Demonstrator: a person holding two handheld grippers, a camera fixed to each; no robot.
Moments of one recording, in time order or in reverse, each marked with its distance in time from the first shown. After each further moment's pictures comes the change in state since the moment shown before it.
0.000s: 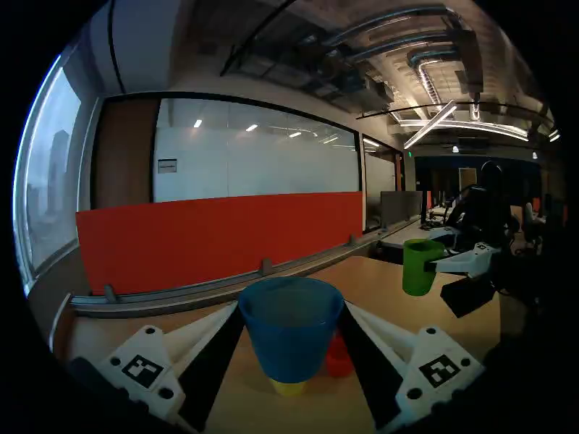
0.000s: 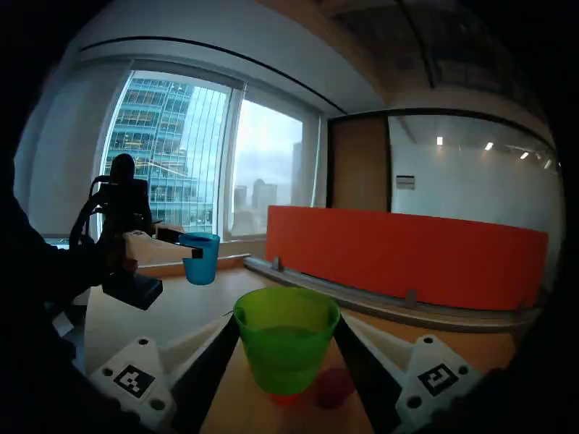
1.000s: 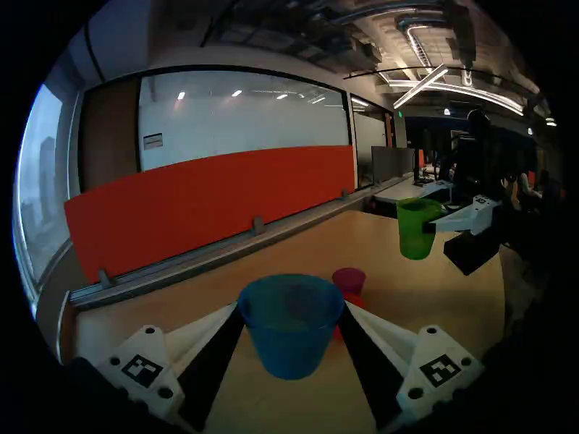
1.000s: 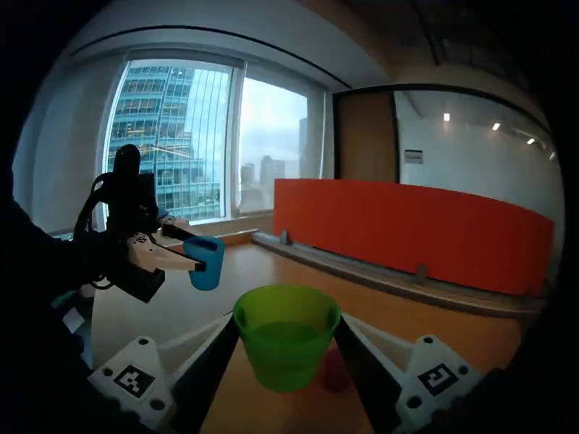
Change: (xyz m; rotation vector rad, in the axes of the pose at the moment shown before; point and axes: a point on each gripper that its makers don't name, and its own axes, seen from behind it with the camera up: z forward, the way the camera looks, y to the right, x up) left arm -0.064 0.007 0.007 -0.042 -0.201 0.075; right arm -0.034 -0.004 0.002 0.055 -0.134 0.030
